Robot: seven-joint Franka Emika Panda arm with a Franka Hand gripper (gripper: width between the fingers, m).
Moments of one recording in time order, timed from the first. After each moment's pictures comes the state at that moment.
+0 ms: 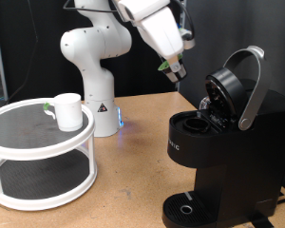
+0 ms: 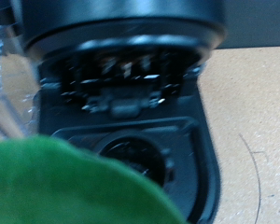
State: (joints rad) arm 0.30 -0.27 -0.32 -2.20 0.45 2.05 -0.87
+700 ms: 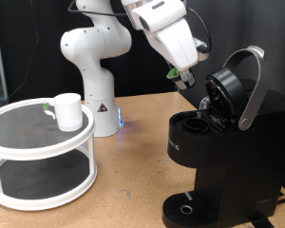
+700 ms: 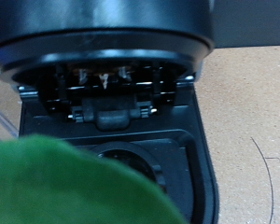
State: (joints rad) arm 0.31 -0.18 -0.31 -2.14 0.45 2.00 -0.88
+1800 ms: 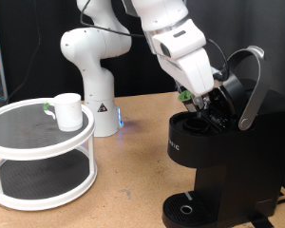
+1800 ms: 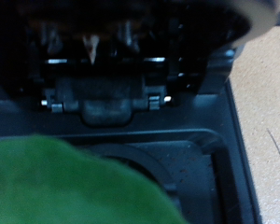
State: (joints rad) arm 0.32 -0.13 -0.23 -2.22 0.42 2.16 -0.88
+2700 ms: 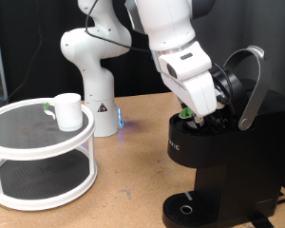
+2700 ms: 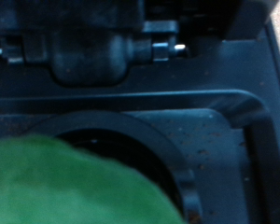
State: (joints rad) arm 0.32 -0.07 -0.21 -2.24 0.39 2.22 -0.87
